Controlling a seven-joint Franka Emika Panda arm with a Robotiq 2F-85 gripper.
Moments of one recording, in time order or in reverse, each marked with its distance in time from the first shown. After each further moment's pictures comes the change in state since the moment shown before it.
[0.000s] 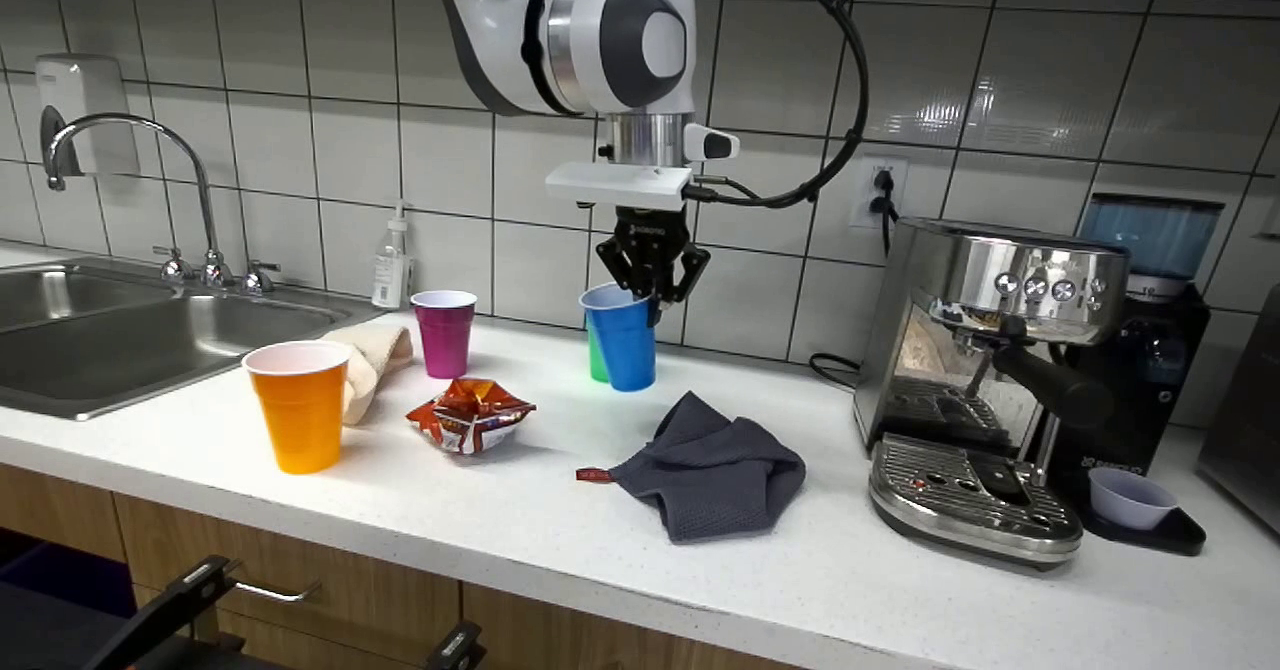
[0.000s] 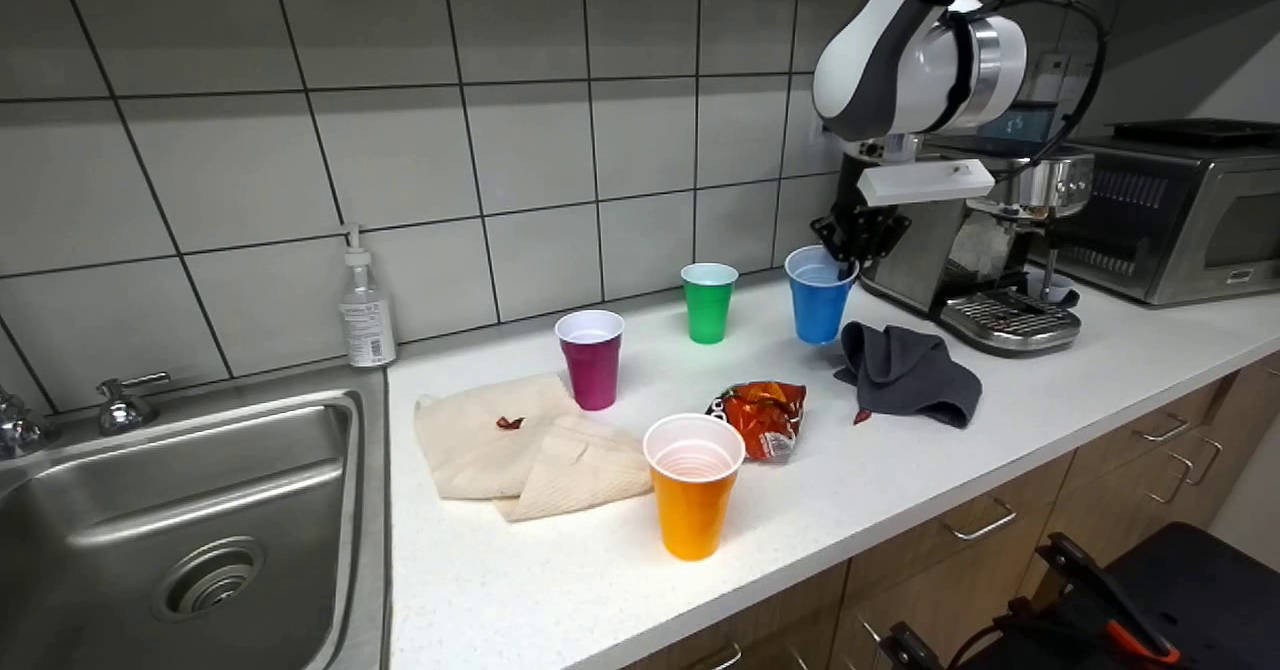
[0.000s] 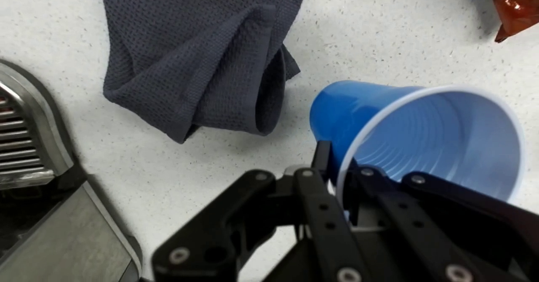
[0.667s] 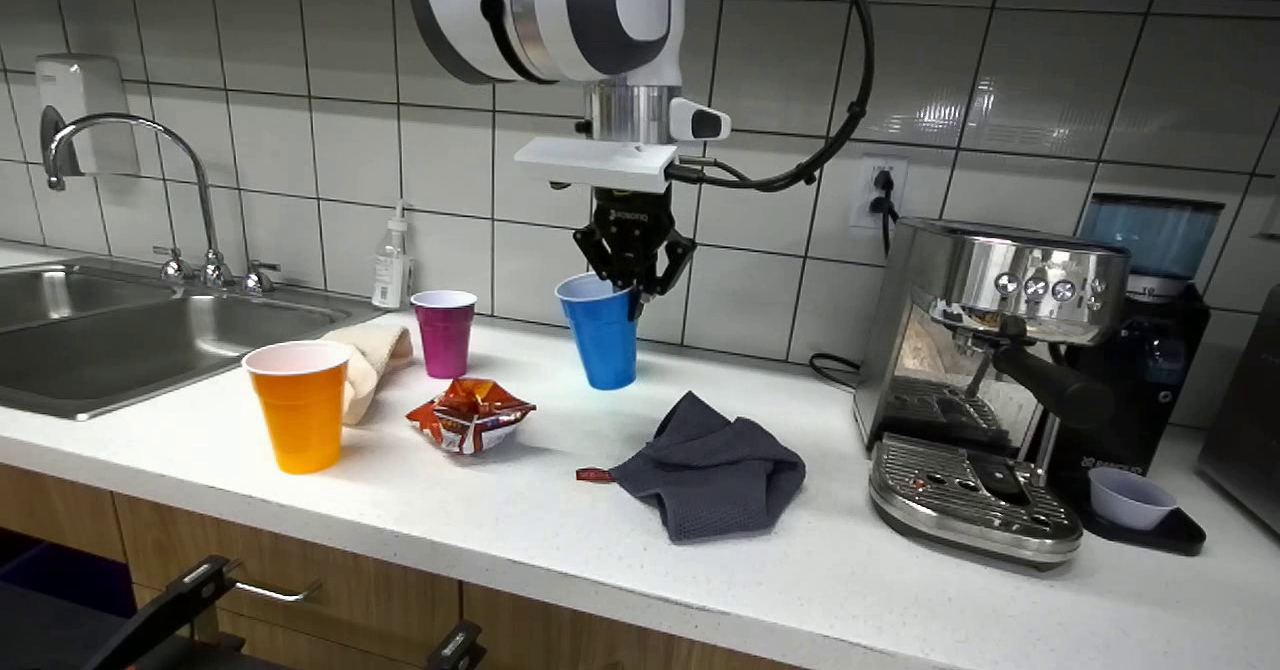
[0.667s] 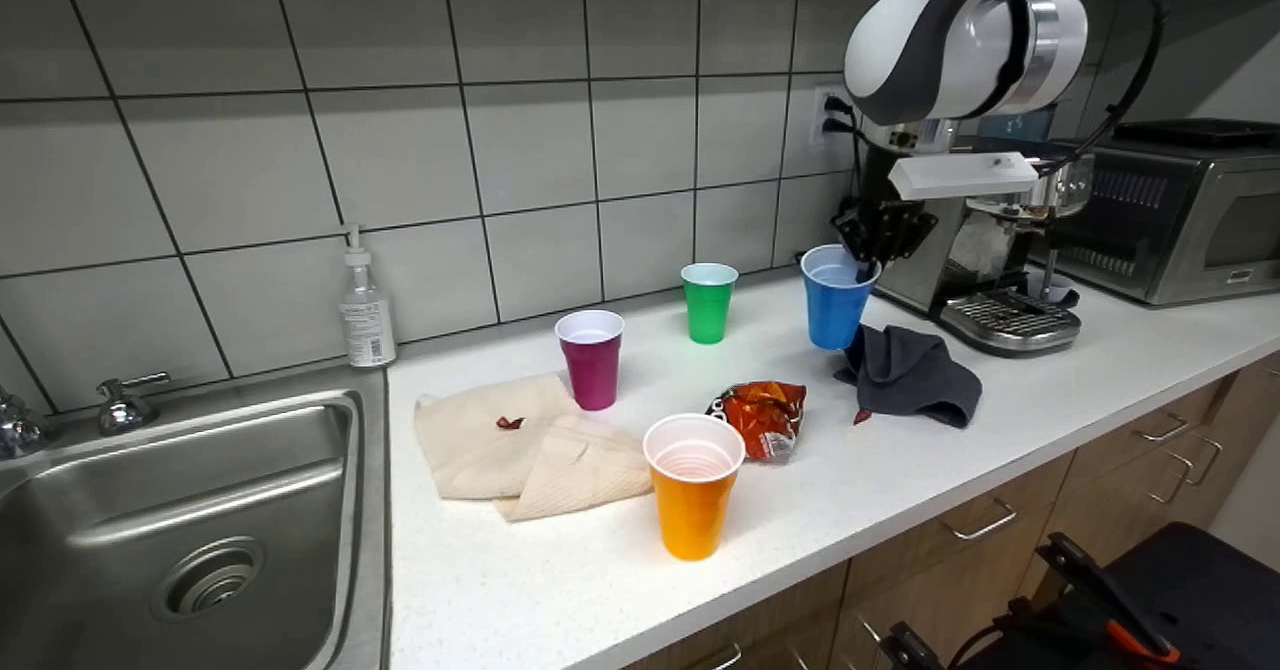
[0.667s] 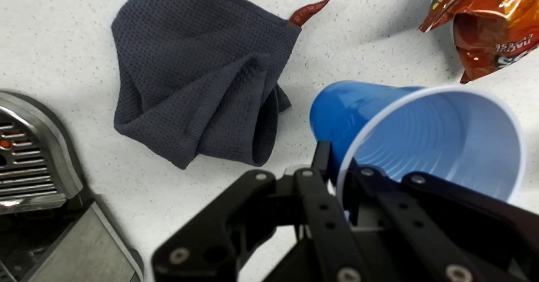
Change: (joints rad) arm -0.006 -0.157 0.000 -0.154 0.005 0.000 -0.026
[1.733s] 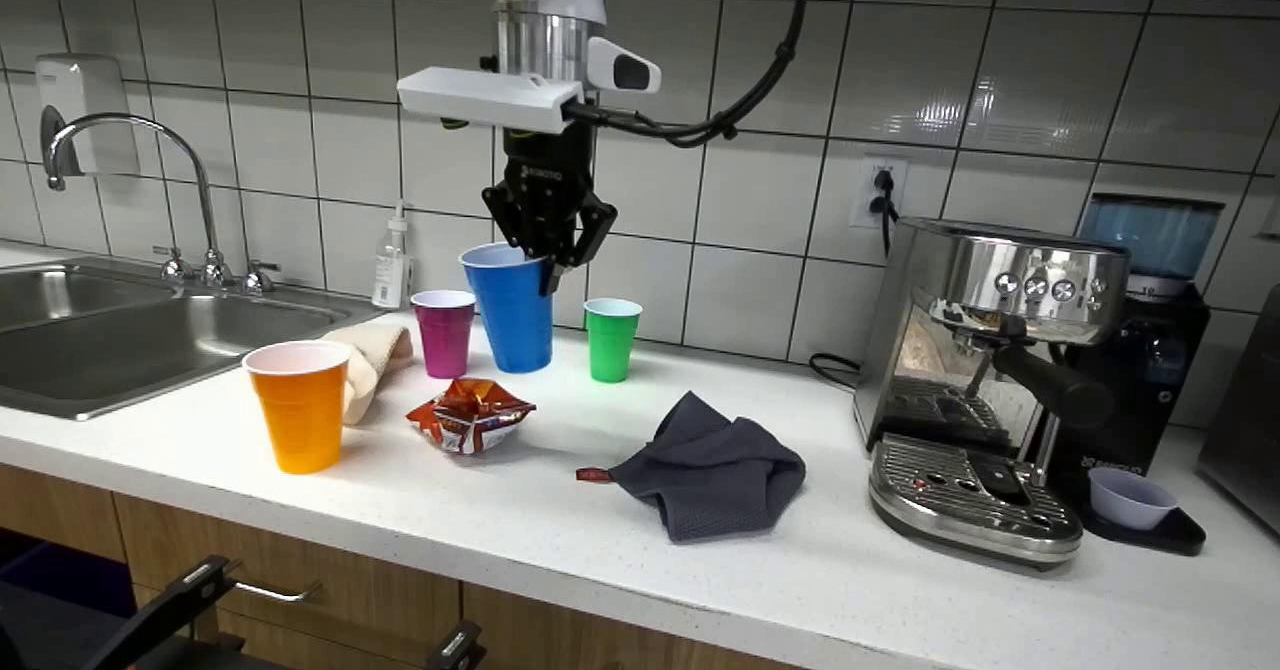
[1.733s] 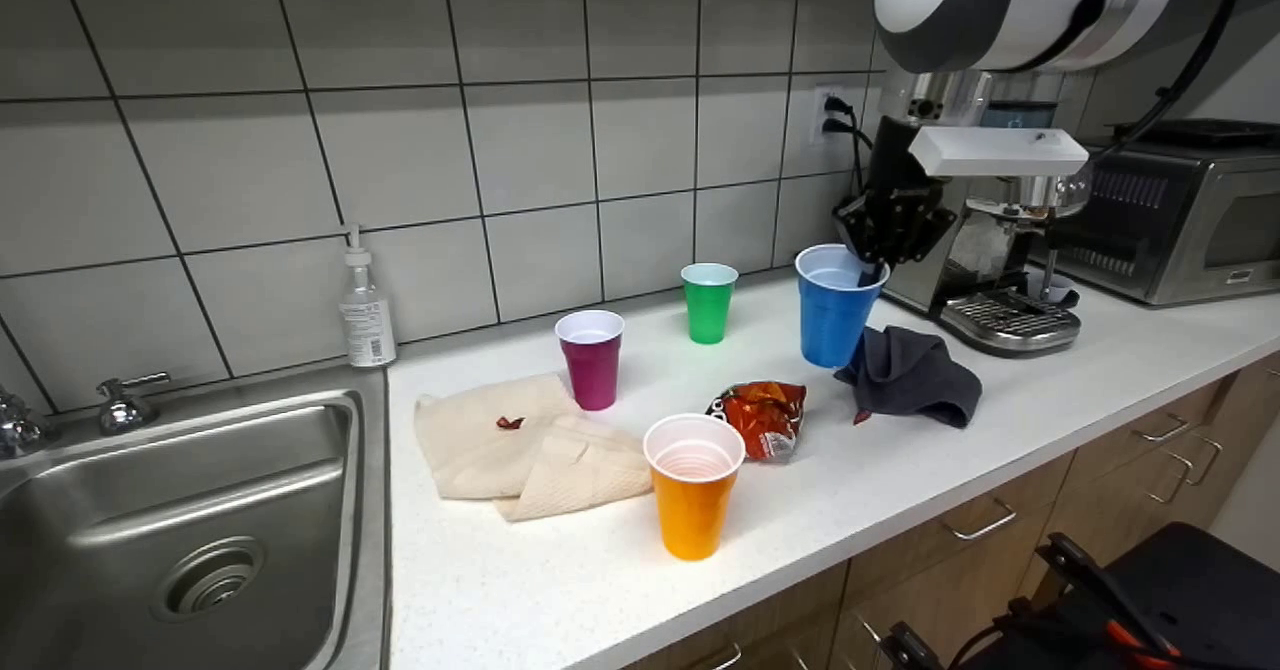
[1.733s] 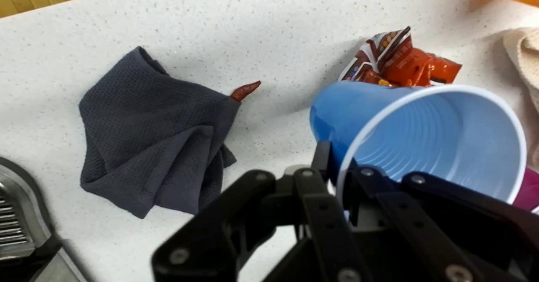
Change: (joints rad) arm 0.039 -0.277 0.054 -0.191 0.032 -0.130 0.053
